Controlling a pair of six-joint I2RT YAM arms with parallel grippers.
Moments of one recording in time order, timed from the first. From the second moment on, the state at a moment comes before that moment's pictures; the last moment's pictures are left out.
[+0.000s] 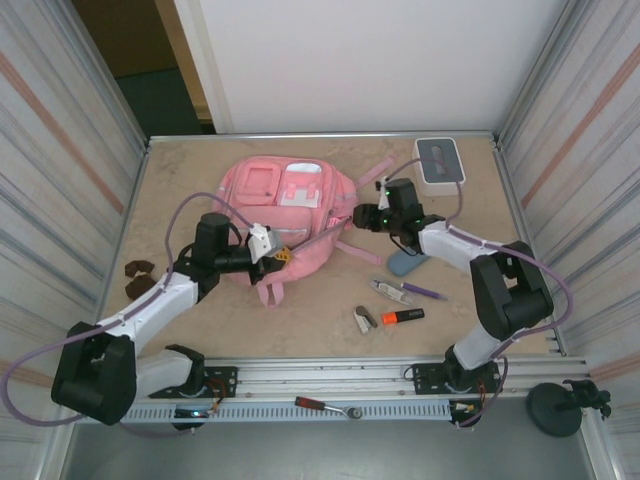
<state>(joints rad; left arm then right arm) -0.36 1.17 0.58 0.01 0.83 0.54 0.37 1.61 0.93 -0.01 -0.16 0.45</state>
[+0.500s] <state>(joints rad) -0.38 1.20 0.58 0.02 0.81 0.51 0.31 2.06 1.30 0.01 -0.46 0.69</state>
